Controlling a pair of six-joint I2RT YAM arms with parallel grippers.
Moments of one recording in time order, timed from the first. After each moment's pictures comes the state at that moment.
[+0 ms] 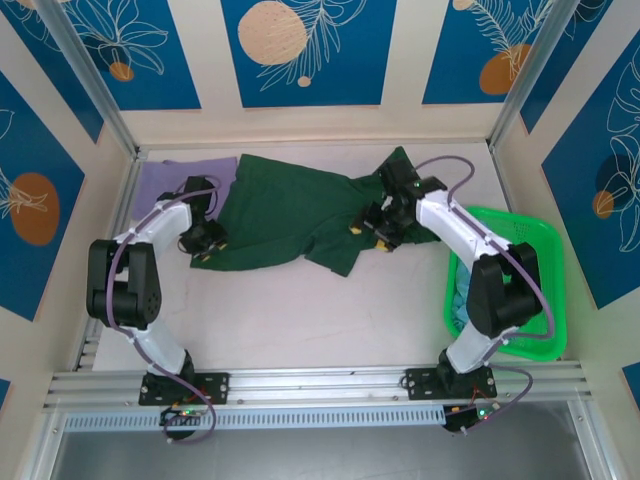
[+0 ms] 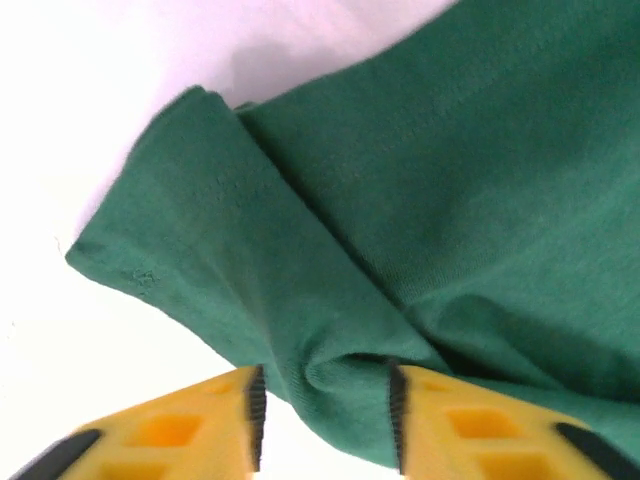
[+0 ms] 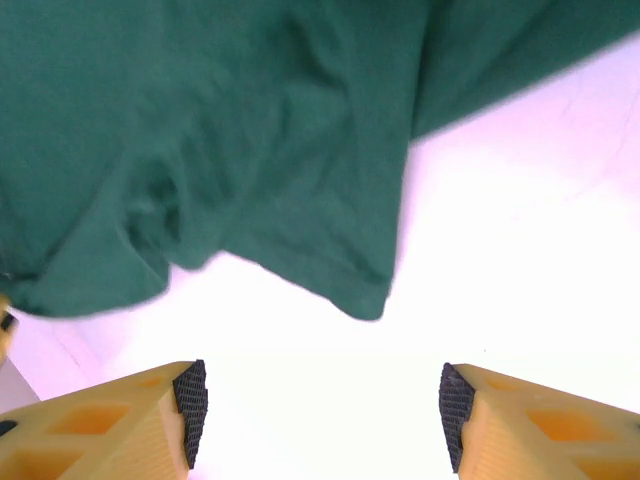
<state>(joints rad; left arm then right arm) -0.09 1.72 1.20 -0.88 0.01 -0.75 0.37 1.64 1.27 -0.90 -0.35 0.84</state>
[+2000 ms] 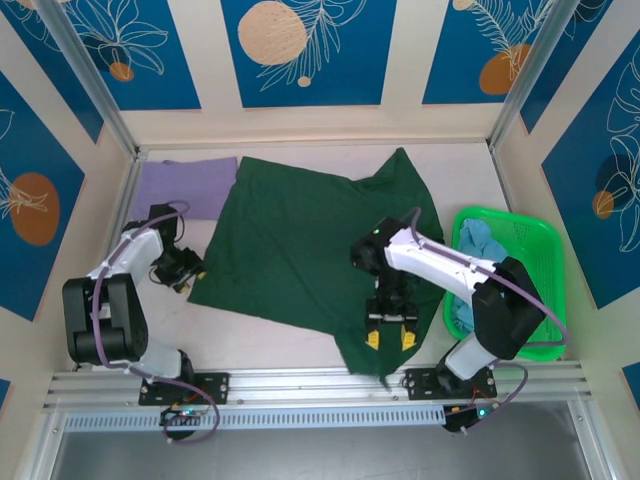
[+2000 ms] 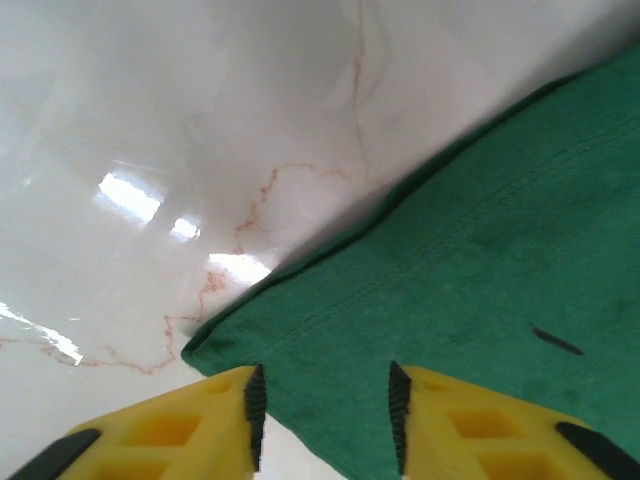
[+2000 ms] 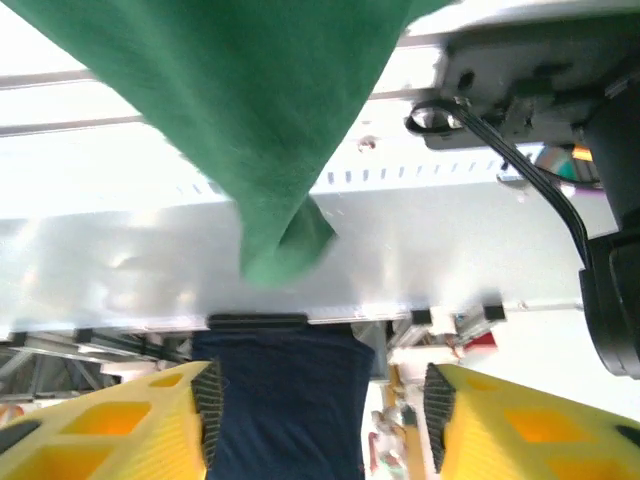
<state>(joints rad) 0.09 1.50 0.95 -0.94 0.11 -0.62 0.71 1.55 1.15 -1.70 -0.45 0.69</state>
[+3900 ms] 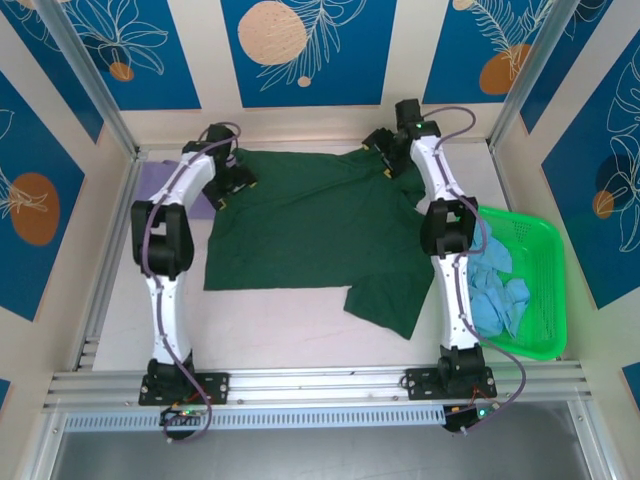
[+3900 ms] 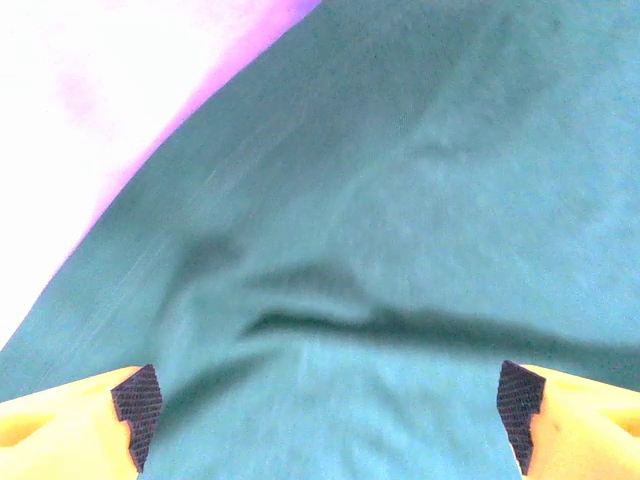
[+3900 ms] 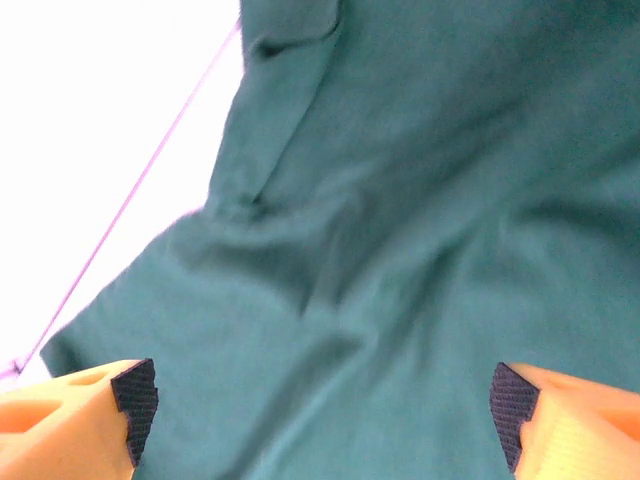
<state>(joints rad) -0.16 2.16 1.92 -0.97 0.07 -0.75 0.13 2.54 2.56 -1.03 -0.29 0.90</state>
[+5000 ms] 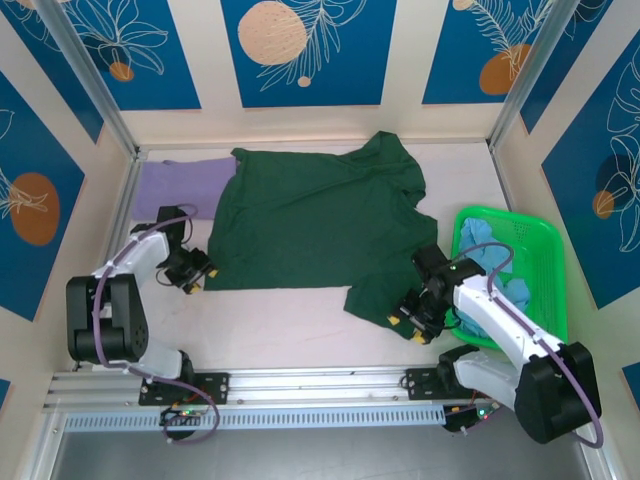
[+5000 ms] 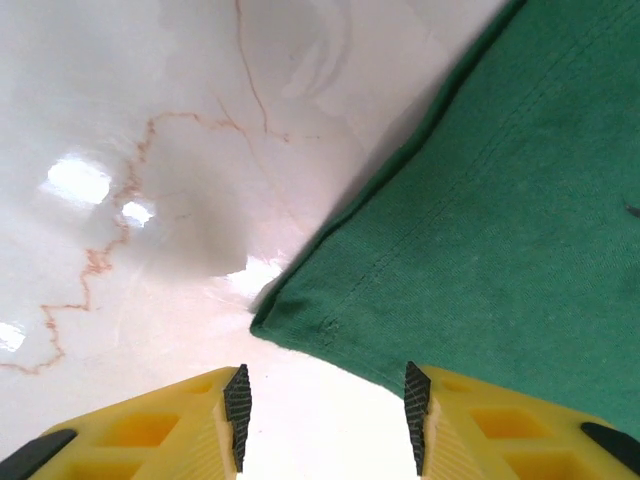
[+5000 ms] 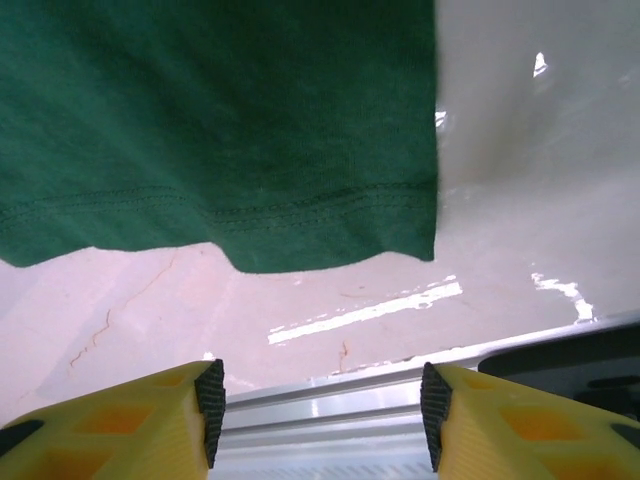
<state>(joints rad) 0.05 1.49 0.89 -0.87 0.19 -0.68 0.33 1.05 0.62 -1.12 -0.34 0.98</state>
